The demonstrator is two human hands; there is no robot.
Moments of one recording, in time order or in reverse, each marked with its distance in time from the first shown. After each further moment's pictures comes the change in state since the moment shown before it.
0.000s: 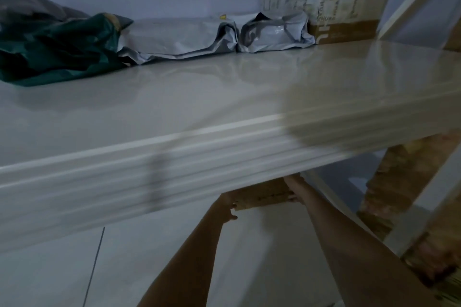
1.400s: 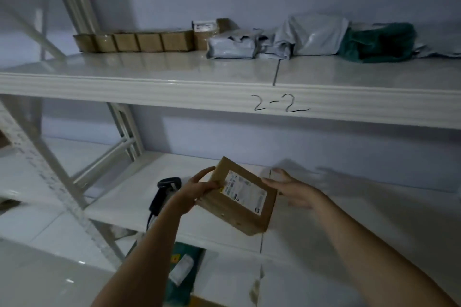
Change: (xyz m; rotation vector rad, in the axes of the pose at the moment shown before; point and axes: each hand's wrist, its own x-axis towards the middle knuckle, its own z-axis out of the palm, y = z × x) left_hand -0.389 -0.147 -0.438 -0.003 0.430 0.274; right_hand -0.303 0.045 0.367 -0.498 -0.877 -0.309
